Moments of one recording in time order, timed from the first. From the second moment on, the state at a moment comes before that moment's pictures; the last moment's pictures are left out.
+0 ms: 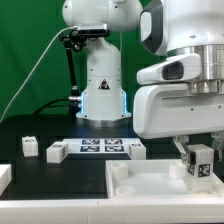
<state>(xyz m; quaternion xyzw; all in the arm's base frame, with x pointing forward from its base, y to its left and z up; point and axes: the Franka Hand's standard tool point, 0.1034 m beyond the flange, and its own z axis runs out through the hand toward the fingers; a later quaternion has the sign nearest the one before) 0.627 0.118 0.074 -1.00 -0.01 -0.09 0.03</state>
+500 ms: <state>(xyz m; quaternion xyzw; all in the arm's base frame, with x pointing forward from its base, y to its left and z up) 0.629 0.110 0.073 -0.94 0.31 -0.10 0.06</state>
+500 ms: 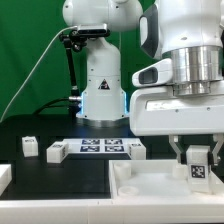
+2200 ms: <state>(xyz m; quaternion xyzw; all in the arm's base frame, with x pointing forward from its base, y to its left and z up) 0.622 0.109 0.073 -0.95 0.29 -0.07 0.05</state>
